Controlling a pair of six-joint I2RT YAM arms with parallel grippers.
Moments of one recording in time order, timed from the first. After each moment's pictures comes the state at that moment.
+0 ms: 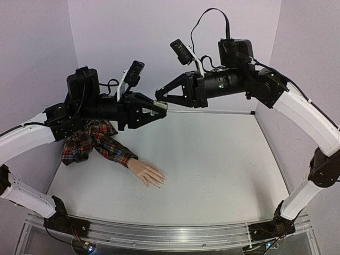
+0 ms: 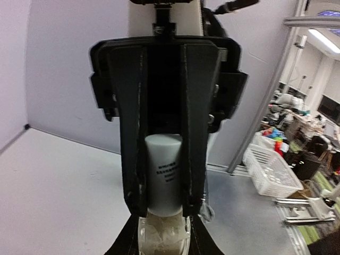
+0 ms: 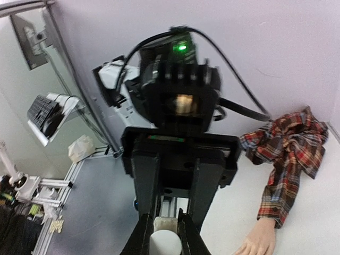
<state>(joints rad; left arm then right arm) -0.92 1.26 1.26 0.01 0.70 -0.25 0.94 1.62 1.92 -0.56 -0.70 0.09</state>
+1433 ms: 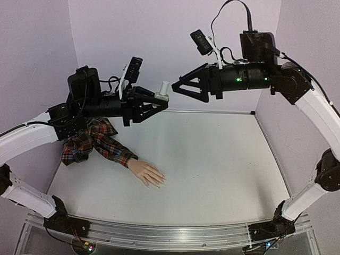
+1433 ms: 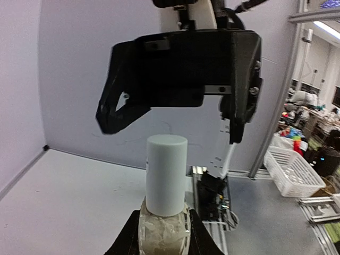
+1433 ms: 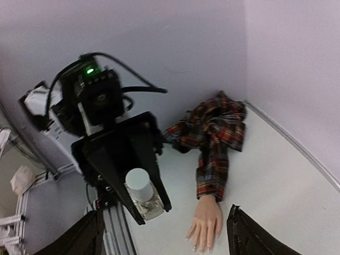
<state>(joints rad) -0.90 1.28 1.25 0.09 0.64 -0.15 0.93 1.53 1.98 -0.73 -0.44 0.08</state>
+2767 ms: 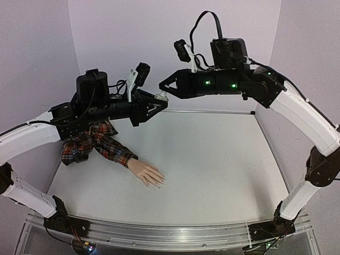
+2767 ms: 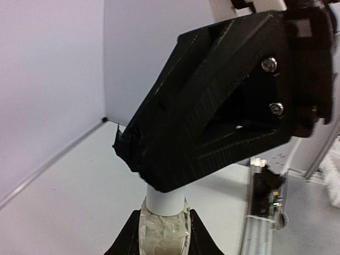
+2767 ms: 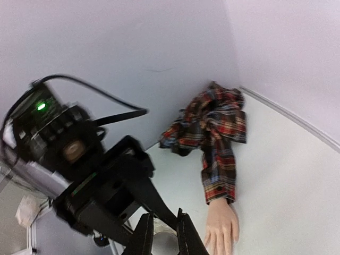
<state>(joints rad) -0.92 1.30 1.28 -0.05 0.32 -0.08 0.97 1.66 2.00 -0.64 -0.20 0.29</state>
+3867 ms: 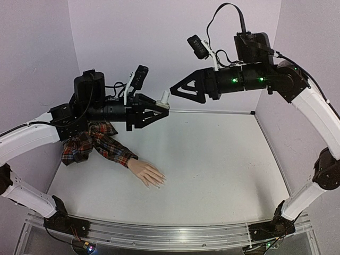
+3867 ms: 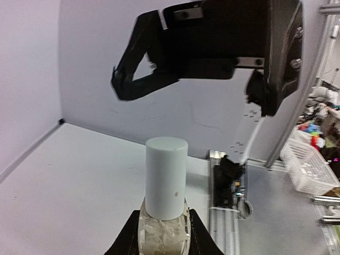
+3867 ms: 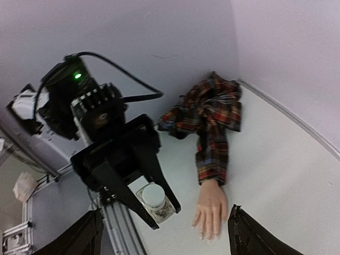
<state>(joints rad) -0.90 1.30 1.25 -0.01 0.54 -0.12 0.93 1.56 2.01 -0.80 -0.32 0.17</state>
